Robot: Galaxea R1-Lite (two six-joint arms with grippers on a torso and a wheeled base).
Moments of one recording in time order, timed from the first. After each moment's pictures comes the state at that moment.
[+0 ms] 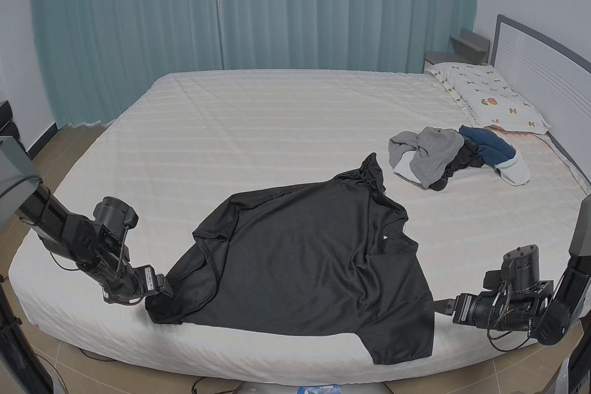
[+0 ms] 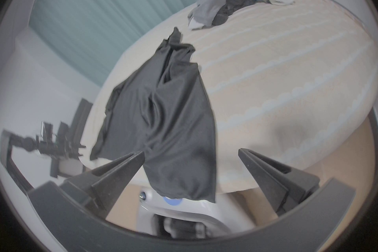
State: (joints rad) left arm -0.07 1.96 -0.77 0.06 0.01 -0.44; right arm 0.27 1.96 -0.09 -1.11 0.12 0.54
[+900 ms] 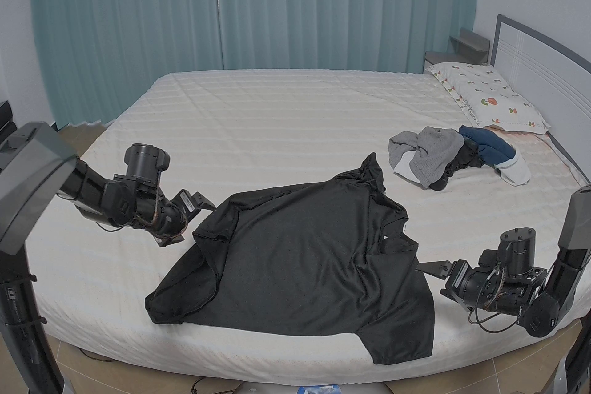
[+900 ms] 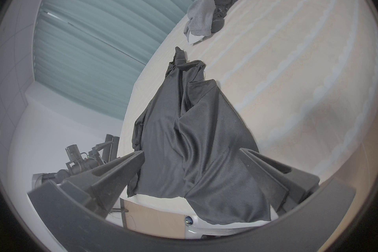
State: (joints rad) left arm -0.15 2.14 -1.16 -0.17 -0.17 -0.84; right arm 0.27 2.02 -0.18 -1.28 0.18 0.89
